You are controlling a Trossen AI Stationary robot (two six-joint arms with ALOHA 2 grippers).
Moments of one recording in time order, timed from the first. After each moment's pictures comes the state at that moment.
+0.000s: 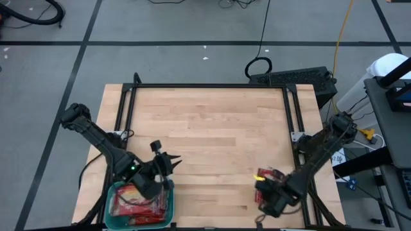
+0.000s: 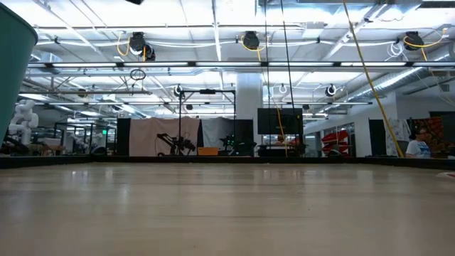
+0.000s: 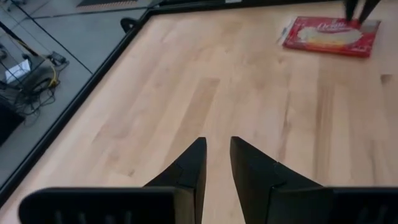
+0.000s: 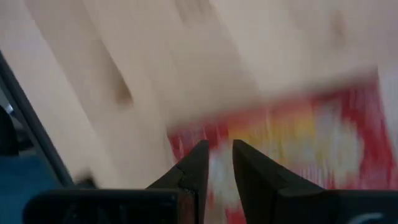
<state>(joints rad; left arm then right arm) -0.69 1.44 1.17 -0.72 -0.90 -0.62 0.85 1.57 1.03 -0.85 0.17 1.35</state>
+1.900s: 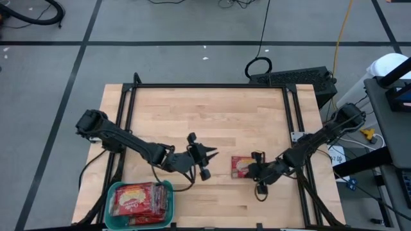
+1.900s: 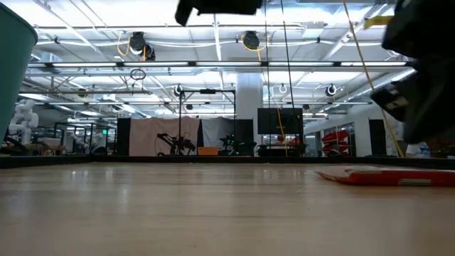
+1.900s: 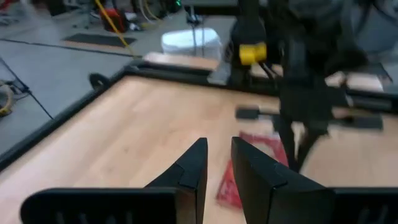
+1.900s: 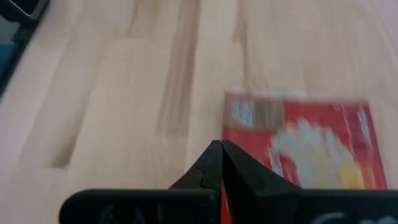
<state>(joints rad) -0.38 1.68 1.17 0.14 -0.70 -0.22 0.60 1.34 0.49 0.02 0.25 0.49</state>
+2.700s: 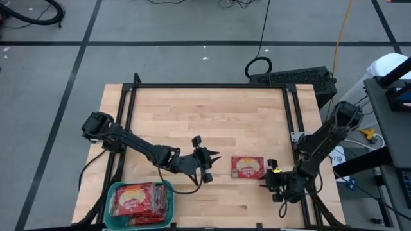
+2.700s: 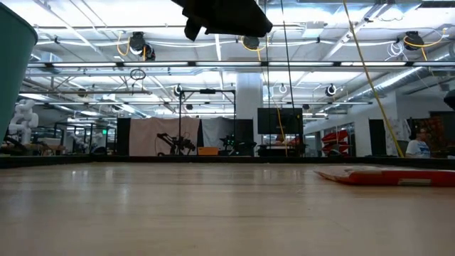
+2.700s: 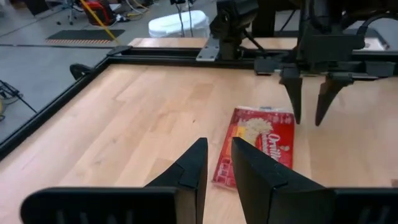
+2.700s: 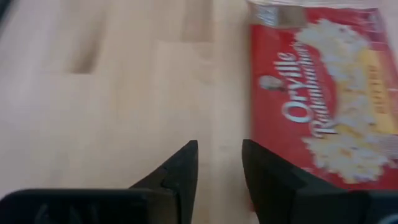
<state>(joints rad) -0.37 1.76 1.17 0.16 -0.62 -0.16 1.00 1.32 0.43 -0.17 0.55 0.86</state>
